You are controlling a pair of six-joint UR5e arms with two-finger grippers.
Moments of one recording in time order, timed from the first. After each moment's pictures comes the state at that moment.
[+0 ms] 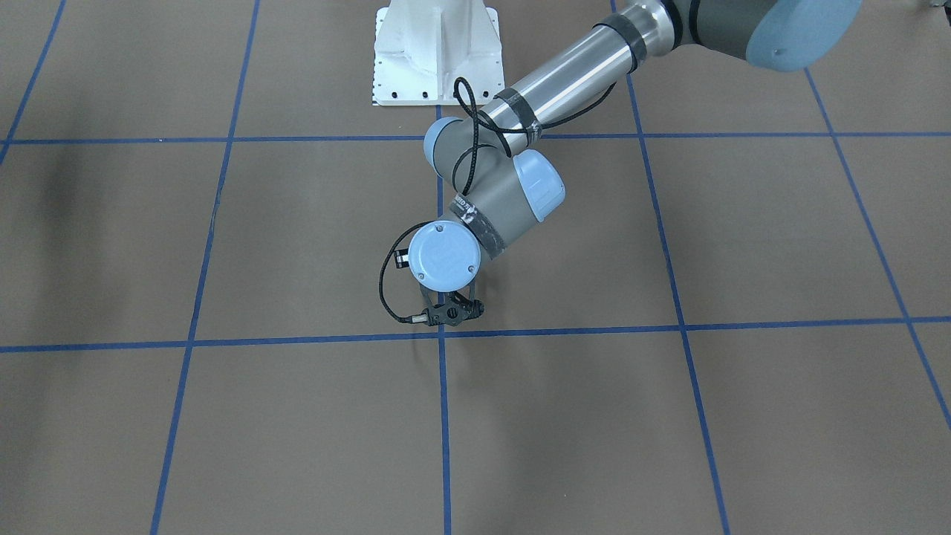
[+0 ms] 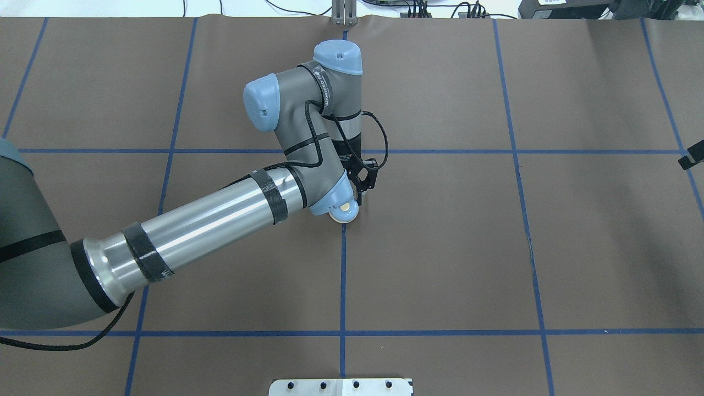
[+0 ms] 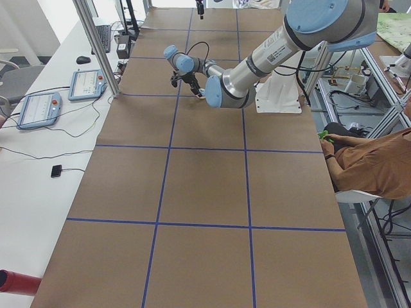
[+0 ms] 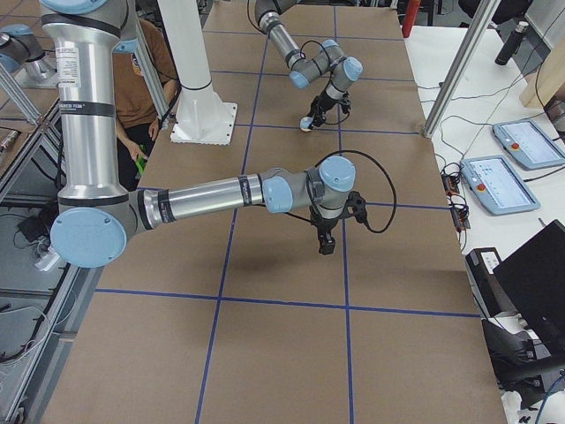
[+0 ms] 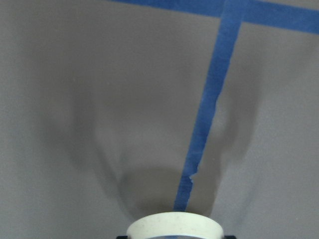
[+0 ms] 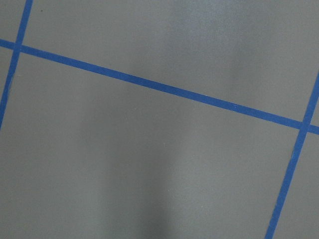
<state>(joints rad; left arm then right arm) -0.63 -2.73 -0.86 -1.52 -2.43 -1.06 1.32 -1.57 1.77 -1.57 2.37 0.05</state>
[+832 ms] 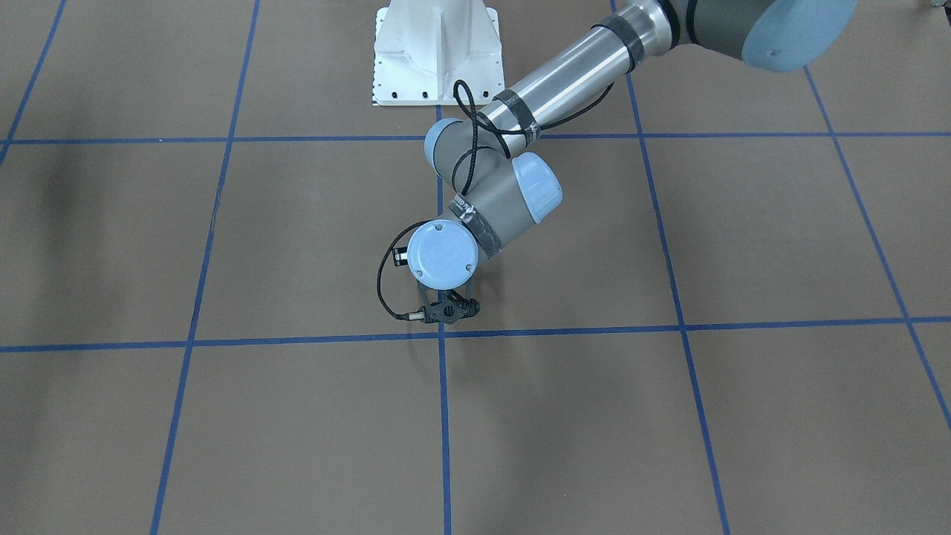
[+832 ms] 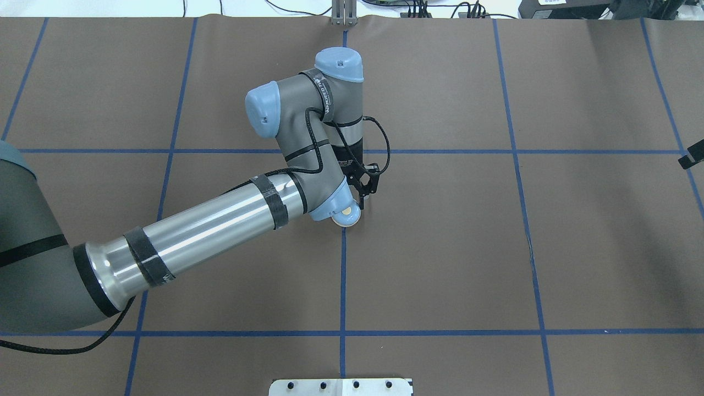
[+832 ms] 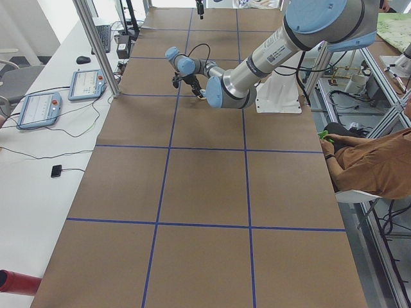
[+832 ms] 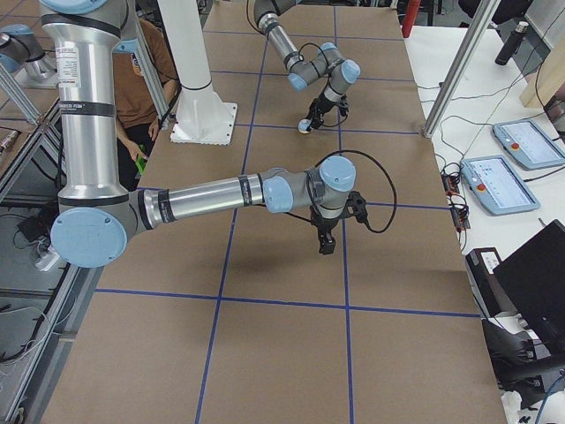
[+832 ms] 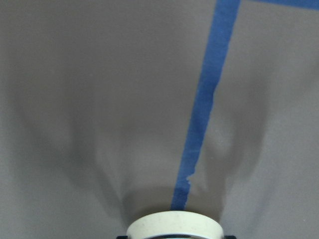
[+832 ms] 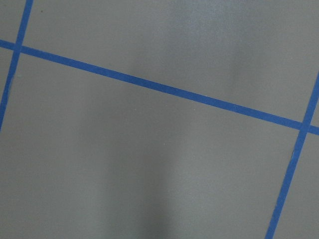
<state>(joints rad) -0.62 -2.73 -0.85 -1.57 -2.43 -1.06 1.32 -1.56 1.77 -1.57 2.37 0.05</state>
